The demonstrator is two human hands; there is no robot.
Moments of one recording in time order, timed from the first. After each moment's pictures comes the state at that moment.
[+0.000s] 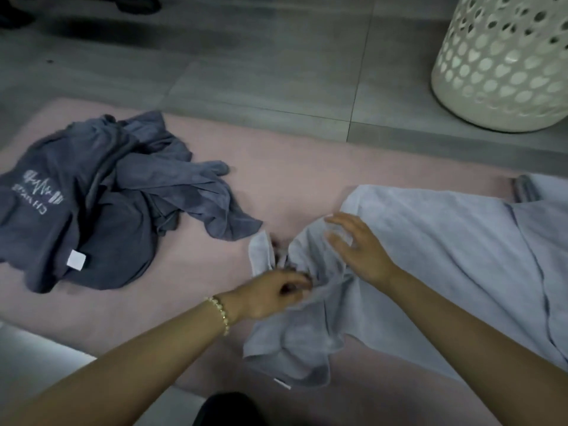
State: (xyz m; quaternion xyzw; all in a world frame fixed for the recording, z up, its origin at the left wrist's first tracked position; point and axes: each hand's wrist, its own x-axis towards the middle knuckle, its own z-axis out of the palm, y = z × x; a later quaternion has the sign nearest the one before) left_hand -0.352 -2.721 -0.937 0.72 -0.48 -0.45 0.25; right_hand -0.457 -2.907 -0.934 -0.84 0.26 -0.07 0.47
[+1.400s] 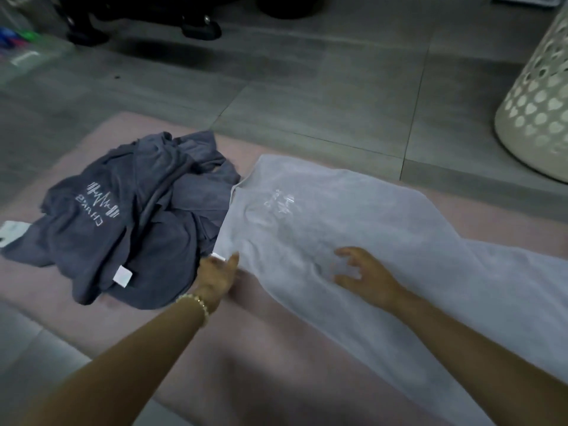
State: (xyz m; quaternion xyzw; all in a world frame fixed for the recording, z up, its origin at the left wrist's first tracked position) left_hand -0.215 -2.657 -0.960 0.89 0.09 -0.22 0.39; right_hand -0.374 -2.892 -0.956 -0.84 0.23 0.04 0.49
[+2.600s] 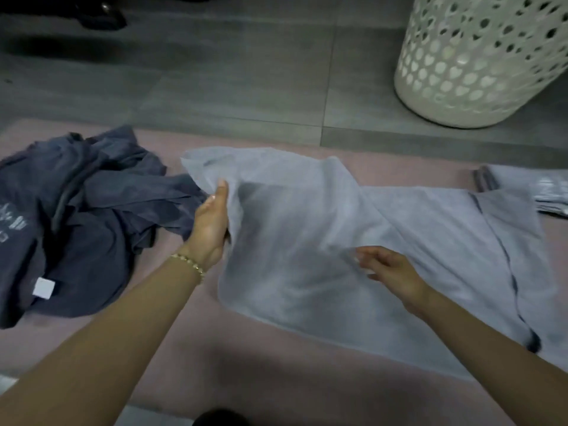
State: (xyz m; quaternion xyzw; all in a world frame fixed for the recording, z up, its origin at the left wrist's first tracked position) left_hand -0.283 -2.769 -0.886 0.66 -0.03 -0.33 0.67; right_hand -0.533 -2.927 -0.938 -0.63 0.46 -0.07 0.62
